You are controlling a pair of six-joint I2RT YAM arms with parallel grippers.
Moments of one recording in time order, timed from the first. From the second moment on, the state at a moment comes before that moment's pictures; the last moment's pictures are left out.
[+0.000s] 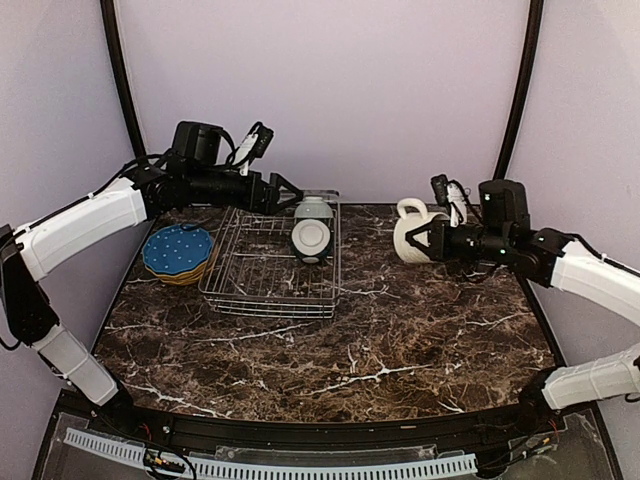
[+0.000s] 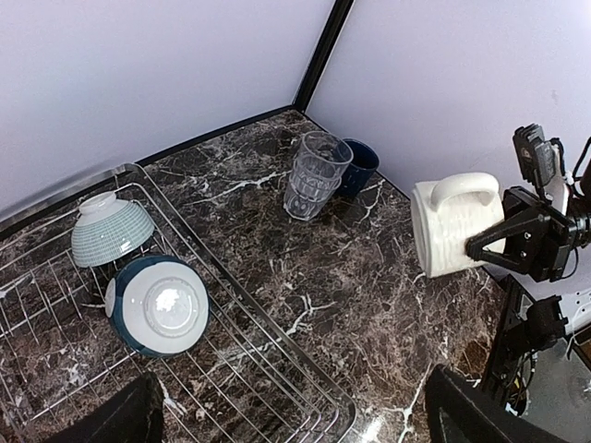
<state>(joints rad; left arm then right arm) -0.61 1.54 1.47 -0.38 0.34 -0.20 0.58 1.14 0.90 -0.18 -0.29 0.34</state>
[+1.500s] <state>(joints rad) -0.61 1.75 1.54 -0.57 0.25 -0.23 -0.05 1.58 1.03 -0.51 -0.15 0.17</state>
